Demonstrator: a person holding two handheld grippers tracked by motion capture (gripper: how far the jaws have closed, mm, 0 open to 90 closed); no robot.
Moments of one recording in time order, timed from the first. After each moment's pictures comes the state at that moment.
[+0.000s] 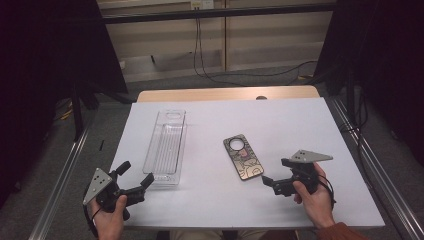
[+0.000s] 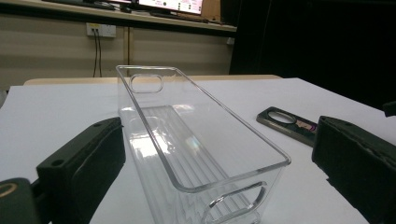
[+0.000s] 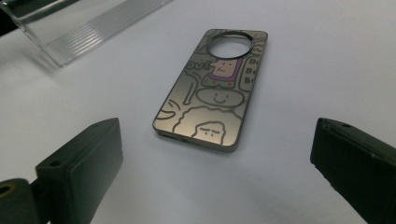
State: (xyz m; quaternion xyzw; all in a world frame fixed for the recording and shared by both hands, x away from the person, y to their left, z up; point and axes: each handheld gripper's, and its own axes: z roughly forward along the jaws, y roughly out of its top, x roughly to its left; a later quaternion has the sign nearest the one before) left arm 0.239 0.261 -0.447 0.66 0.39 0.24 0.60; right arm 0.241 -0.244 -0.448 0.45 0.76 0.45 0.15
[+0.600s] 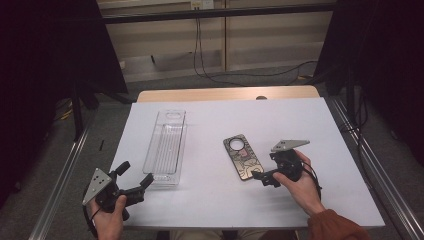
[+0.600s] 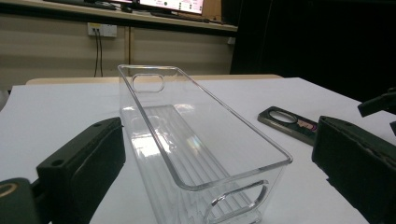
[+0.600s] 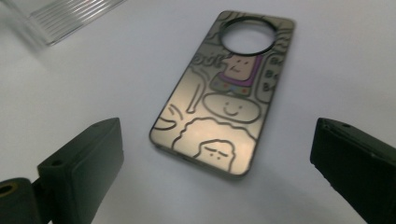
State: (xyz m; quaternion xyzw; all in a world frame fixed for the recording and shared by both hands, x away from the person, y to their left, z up) left arm 0.239 0.263 -0.447 0.66 0.39 0.24 0.60; right arm 0.278 -0.219 -0.446 0.43 0.81 0.39 0.11
